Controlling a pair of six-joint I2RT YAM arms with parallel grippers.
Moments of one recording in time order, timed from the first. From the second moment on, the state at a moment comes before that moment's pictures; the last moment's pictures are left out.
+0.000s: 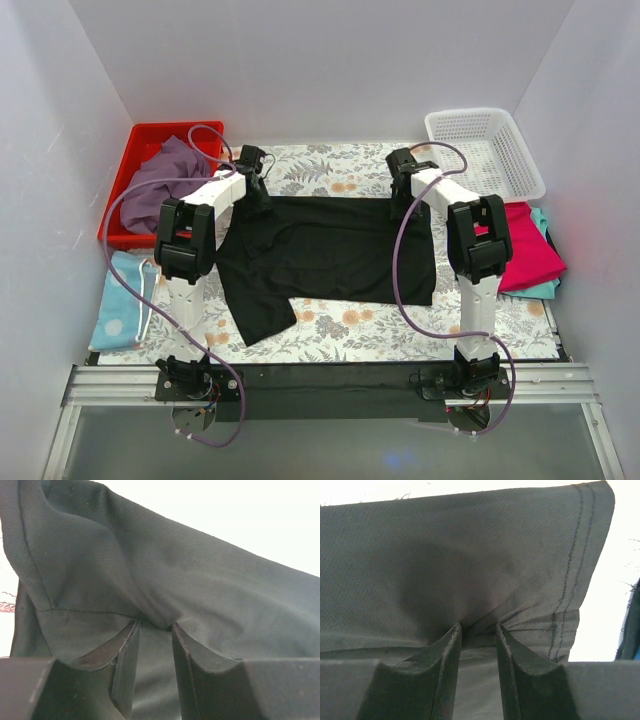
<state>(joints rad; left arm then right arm) -0.24 2.16 1.67 -0.64 -0.10 -0.57 0.31 2.14 1.64 -0.76 0.22 0.36</state>
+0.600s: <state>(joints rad) -0.22 2.42 2.09 -0.72 -0.09 -0.57 0.24 2.41 2.09 -0.81 0.25 0.31</state>
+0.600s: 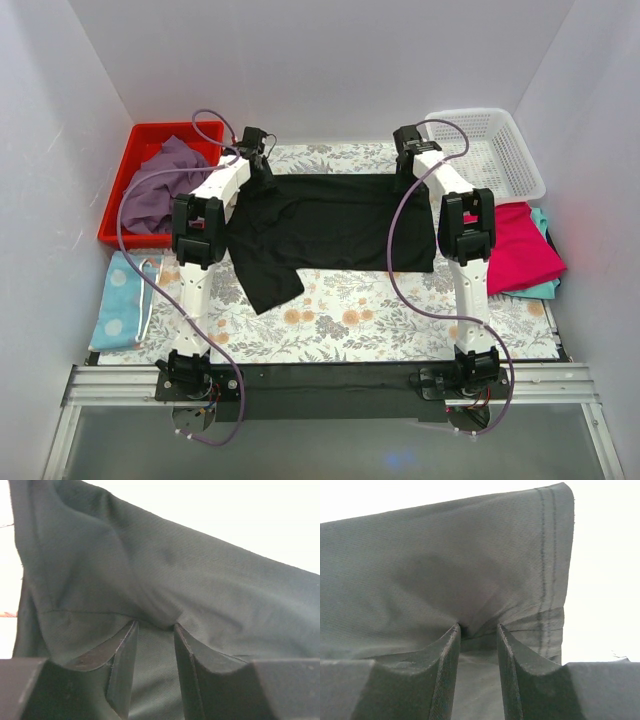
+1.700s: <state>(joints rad) -0.45 2.13 1.72 -0.64 -0.12 -0.46 0.38 2.17 1.86 -0.77 0.25 0.29</state>
